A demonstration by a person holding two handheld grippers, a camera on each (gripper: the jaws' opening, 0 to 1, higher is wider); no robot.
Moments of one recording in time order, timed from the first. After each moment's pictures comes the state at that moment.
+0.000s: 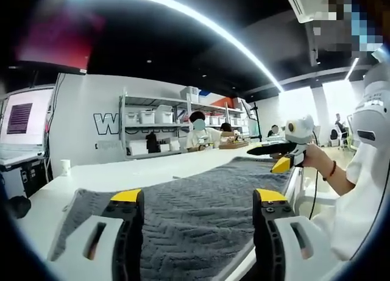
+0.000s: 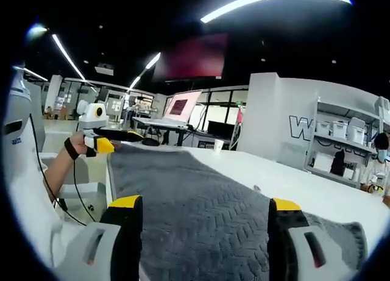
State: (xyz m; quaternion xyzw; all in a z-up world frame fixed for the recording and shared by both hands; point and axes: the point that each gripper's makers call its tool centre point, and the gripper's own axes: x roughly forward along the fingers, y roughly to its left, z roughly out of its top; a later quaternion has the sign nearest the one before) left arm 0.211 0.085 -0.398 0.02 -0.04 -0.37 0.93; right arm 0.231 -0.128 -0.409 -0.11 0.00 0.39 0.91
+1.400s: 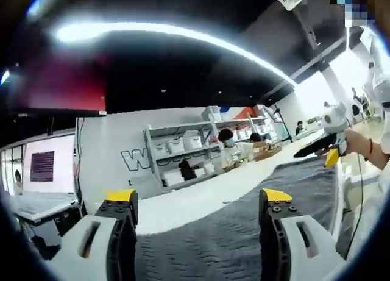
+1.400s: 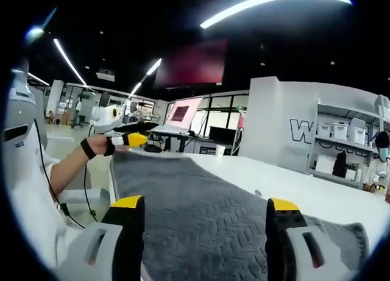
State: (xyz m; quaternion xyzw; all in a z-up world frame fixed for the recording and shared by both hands) left arm 0.280 0.138 -0.341 0.13 -0.16 -0.24 0.95; right arm 0.229 -0.129 -0.401 -0.10 -0.02 0.40 0.91
